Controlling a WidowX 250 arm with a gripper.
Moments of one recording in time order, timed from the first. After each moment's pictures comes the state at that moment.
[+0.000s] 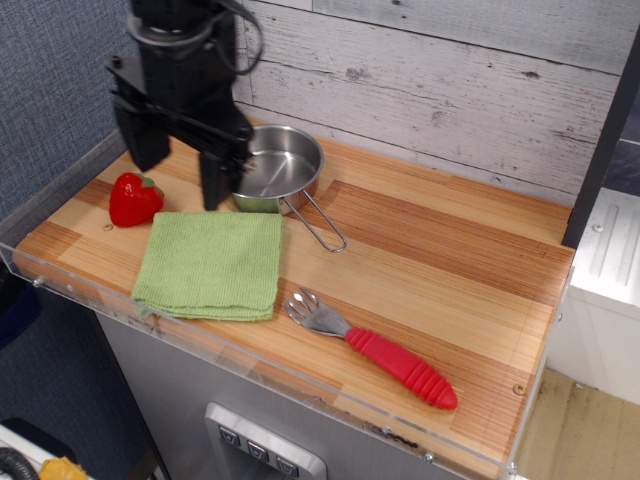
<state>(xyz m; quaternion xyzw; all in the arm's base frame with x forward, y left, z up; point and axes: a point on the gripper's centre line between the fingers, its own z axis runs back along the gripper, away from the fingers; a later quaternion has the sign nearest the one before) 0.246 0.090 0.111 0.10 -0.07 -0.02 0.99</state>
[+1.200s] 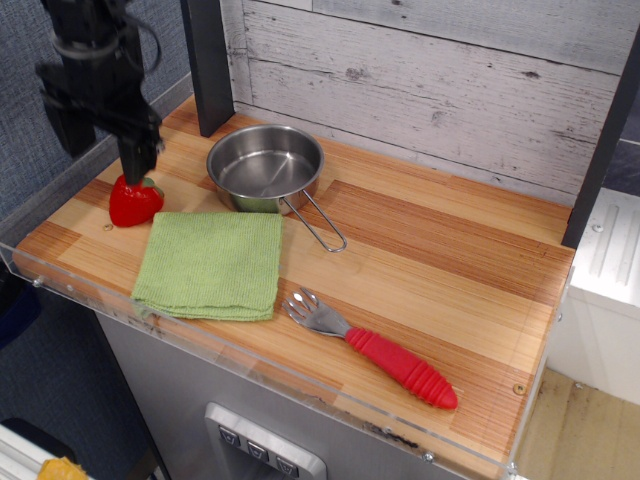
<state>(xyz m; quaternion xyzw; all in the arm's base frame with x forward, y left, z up) 0.275 0.187 0.061 0.12 -0.05 0.01 0.99</state>
